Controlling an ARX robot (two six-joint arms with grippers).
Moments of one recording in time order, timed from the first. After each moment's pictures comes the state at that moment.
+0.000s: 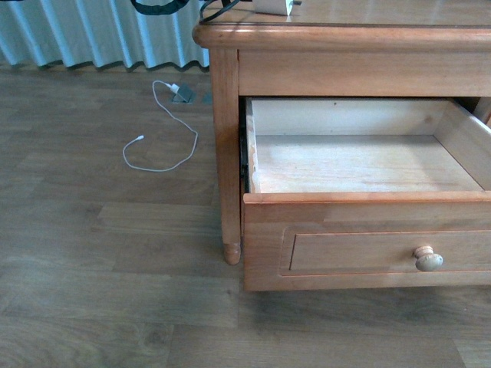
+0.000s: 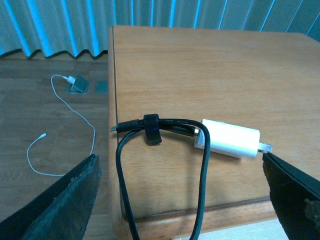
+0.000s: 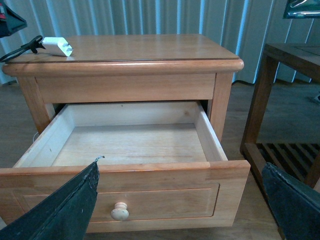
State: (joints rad) left arm -0.43 1.95 1.40 0.42 -0.28 -0.13; right arm 0.00 0.00 0.01 0.00 0.00 0.00
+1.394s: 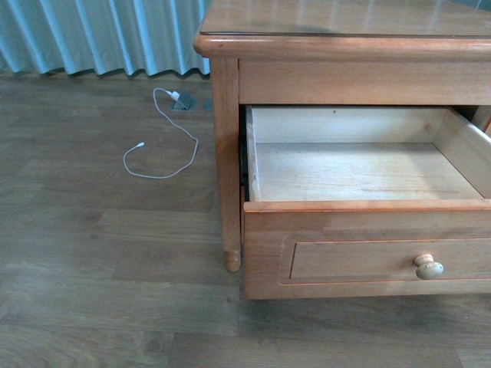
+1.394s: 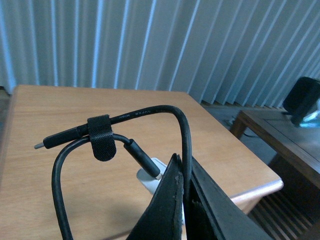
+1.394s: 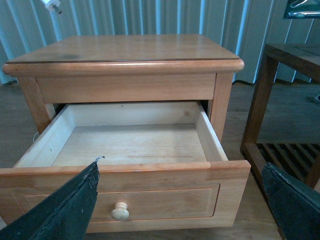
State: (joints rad) left arm -0.57 1.82 1.47 0.43 -0.15 -0.23; right arm 0.00 0.00 0.01 0.00 0.00 0.00
